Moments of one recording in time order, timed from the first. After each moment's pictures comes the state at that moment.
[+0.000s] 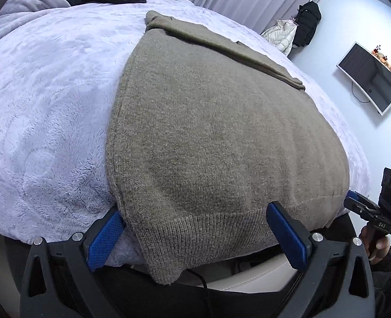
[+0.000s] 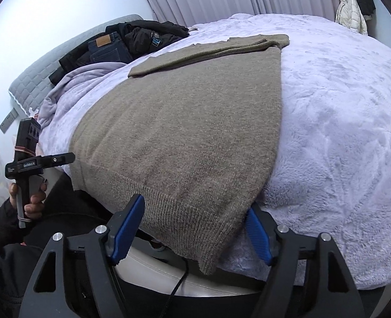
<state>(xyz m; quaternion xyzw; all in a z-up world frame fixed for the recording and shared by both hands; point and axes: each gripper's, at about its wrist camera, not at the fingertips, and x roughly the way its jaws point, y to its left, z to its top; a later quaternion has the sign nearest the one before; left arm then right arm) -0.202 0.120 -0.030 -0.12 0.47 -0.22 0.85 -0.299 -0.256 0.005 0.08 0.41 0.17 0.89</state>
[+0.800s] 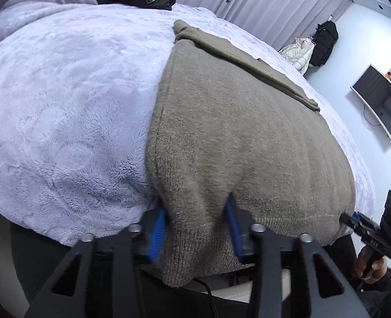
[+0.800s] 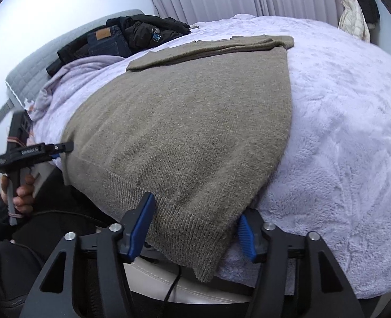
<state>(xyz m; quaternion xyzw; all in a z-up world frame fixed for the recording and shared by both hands) -0.215 0.147 -0.025 -0.15 0.45 -0.18 0.86 -0.293 -0.230 0.001 0.05 0.41 0.15 0.90</state>
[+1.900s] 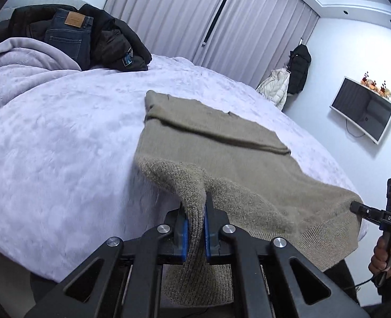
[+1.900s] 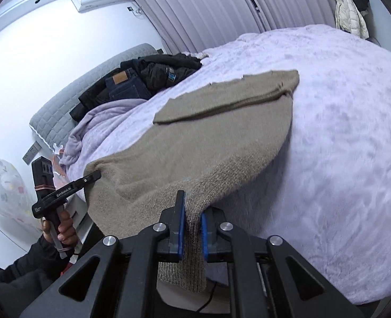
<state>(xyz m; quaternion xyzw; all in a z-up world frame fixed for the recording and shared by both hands) -0.212 0.137 0.055 -0.14 0.32 -0.19 0.92 -0.285 -0.260 0.084 0.16 0.35 0.21 0.90</state>
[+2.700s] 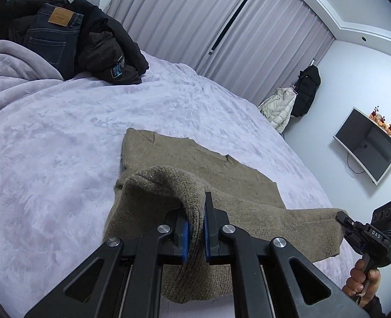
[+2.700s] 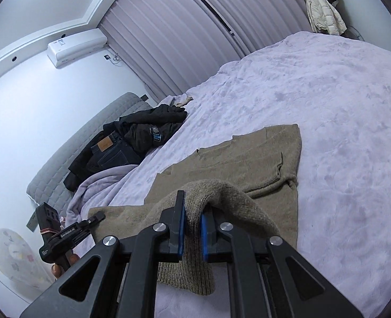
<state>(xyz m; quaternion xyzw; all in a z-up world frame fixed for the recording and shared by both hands) -0.062 0.113 0.112 -0.20 0.32 -0.19 0.91 -0.140 -0.300 0.139 0.26 0.28 0.16 0.91</state>
